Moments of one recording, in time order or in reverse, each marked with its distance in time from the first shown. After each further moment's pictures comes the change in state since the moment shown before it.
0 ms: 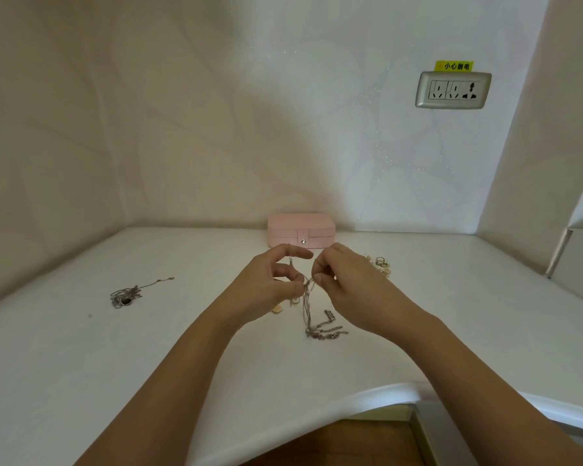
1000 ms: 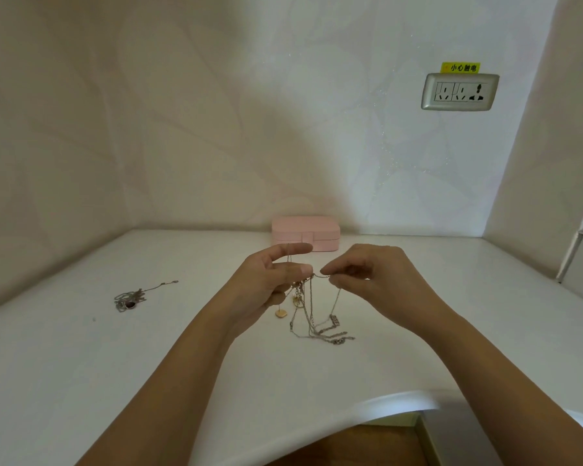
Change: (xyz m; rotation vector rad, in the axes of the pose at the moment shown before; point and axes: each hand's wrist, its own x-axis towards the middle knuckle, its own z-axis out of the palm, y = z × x) left_hand 0.001 0.004 -0.005 -0.356 0.013 -0.027; right_hand -0.003 0.014 -0.018 0.308 0.092 0.032
